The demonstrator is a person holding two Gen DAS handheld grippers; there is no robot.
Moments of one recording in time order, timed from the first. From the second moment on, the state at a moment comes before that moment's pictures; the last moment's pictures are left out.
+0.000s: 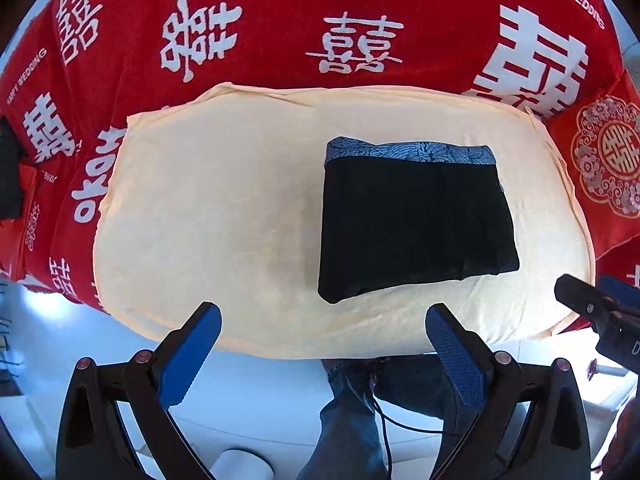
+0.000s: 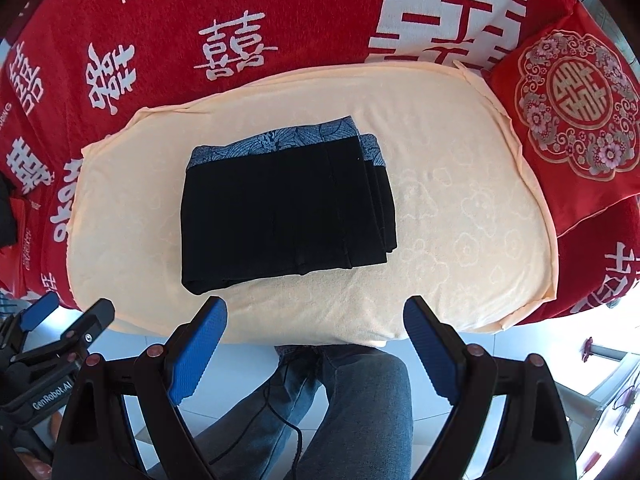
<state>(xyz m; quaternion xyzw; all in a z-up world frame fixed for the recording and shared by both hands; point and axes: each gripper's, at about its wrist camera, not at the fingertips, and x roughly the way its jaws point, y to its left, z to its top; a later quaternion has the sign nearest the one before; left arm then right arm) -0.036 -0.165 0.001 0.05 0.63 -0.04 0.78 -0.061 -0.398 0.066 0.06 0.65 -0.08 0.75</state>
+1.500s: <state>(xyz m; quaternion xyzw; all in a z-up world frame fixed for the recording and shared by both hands) -0.043 -0.187 0.002 0.04 0.62 -0.02 0.78 -0.063 -0.403 0.070 0.04 0.64 -0.06 0.76</state>
